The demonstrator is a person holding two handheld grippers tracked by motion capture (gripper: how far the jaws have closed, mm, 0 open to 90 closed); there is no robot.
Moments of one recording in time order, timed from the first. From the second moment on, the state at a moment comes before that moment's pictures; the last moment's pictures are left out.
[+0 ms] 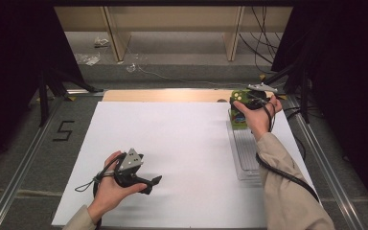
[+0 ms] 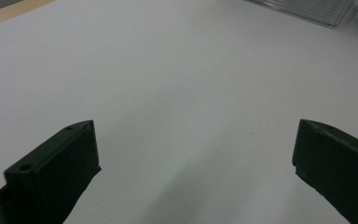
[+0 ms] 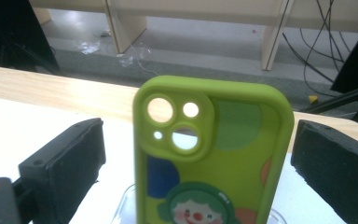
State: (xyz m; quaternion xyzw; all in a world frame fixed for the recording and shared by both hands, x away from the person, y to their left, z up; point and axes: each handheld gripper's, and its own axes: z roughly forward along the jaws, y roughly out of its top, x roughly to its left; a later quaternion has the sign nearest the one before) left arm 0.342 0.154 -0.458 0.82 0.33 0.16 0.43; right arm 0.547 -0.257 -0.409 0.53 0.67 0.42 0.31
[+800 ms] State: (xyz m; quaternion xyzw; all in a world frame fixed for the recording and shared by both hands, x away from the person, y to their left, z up) left arm 0.342 0.156 -0.457 0.82 0.33 0.16 0.43; right arm 0.511 -0.261 -0.403 0.51 0.68 0.43 0.30
